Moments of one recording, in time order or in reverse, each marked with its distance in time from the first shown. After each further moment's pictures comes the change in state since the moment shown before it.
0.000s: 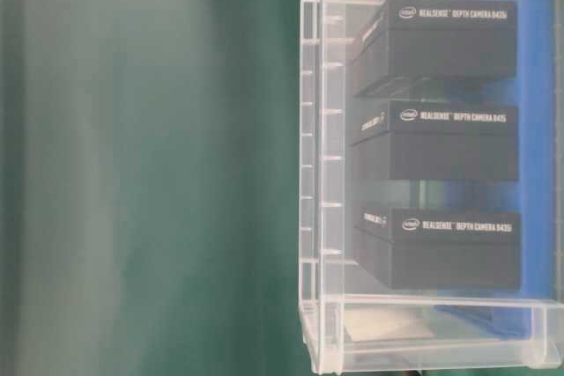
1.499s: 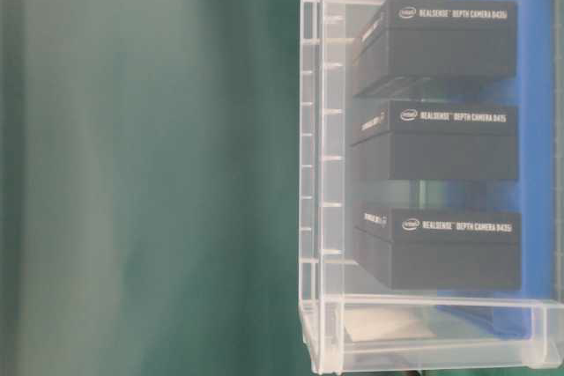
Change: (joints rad) left arm -0.017 -0.002 0.009 0.000 0.000 -0.011; right arm 0.000 0.107 -0.101 0.026 0.000 0.087
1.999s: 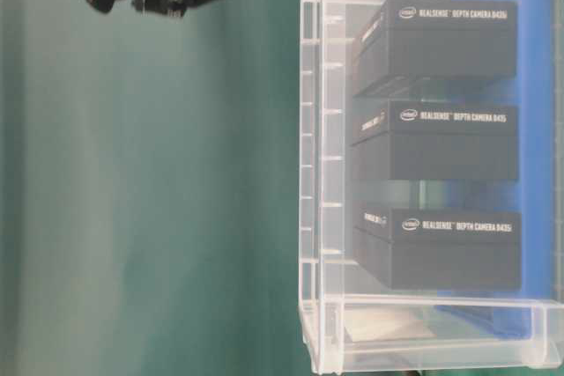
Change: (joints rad) left arm 0.000 0.002 0.000 0.002 0.000 0.000; right arm 0.069 0.161 -0.135 0.005 -0.018 0.035
